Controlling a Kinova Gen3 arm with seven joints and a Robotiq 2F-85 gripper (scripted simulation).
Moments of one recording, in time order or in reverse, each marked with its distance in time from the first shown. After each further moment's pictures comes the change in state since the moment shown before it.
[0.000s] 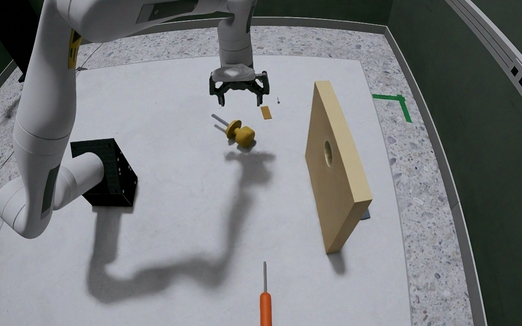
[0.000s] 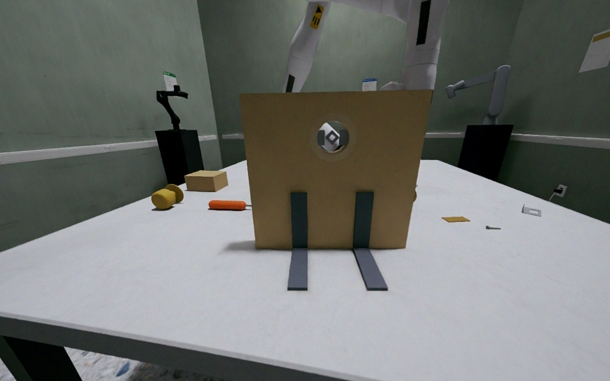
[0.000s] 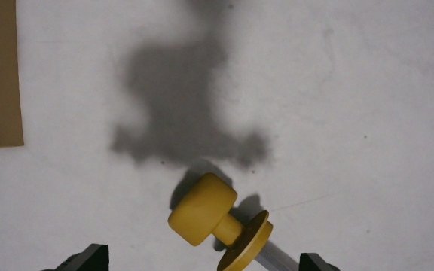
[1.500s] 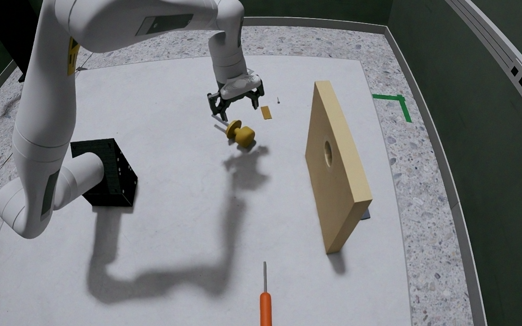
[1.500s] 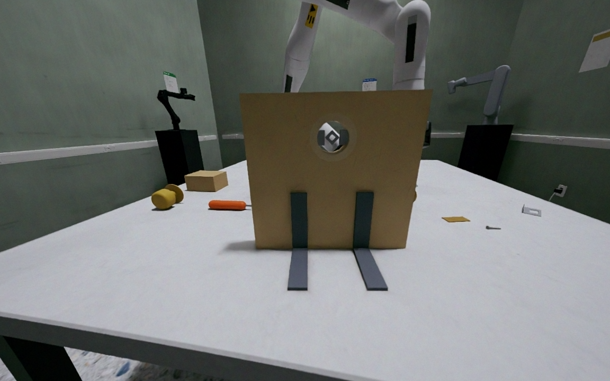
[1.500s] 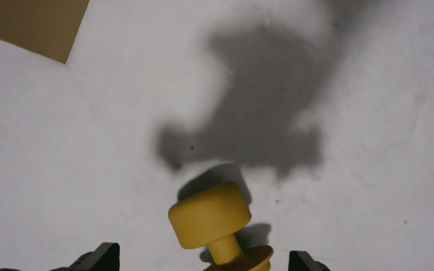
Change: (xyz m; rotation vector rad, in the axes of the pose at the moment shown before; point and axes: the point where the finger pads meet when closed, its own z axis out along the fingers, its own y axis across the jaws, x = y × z) arm 0.004 0.004 0.028 0.083 -0.042 -0.459
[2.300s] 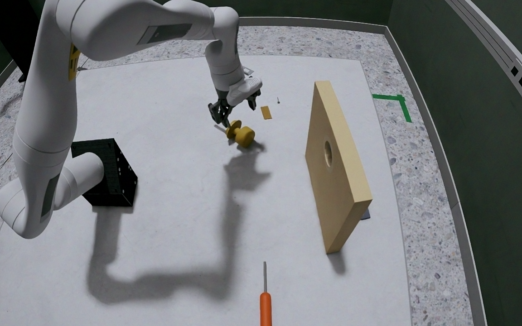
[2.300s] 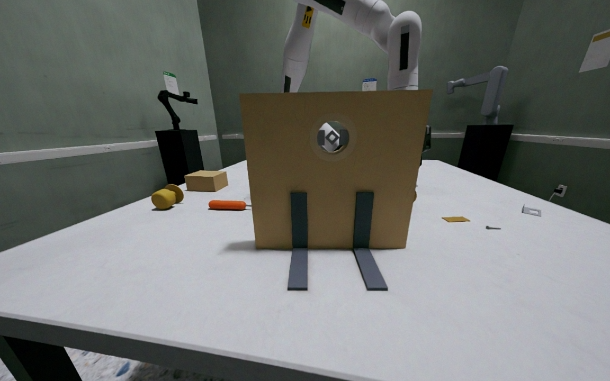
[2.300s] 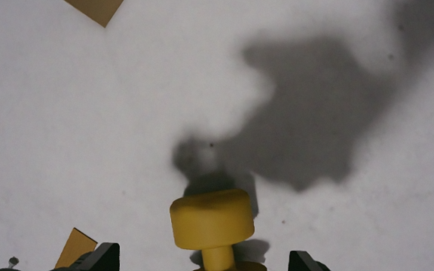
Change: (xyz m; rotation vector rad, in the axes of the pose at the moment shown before) arm 0.001 0.003 0.012 0.044 -0.020 -0.252
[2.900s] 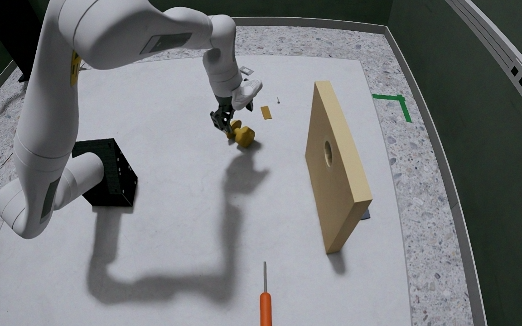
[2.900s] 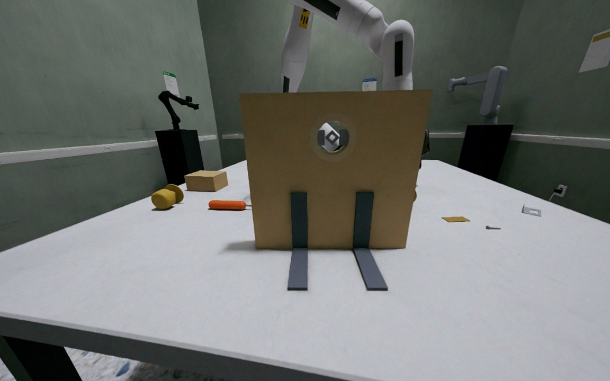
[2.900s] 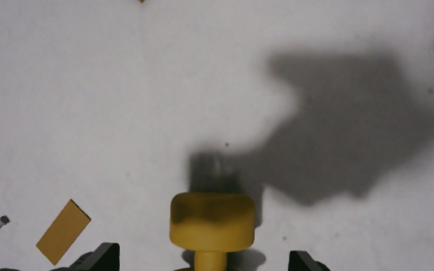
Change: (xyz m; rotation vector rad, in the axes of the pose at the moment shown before) arm 0.000 0.004 0.011 0.037 -0.018 -0.200
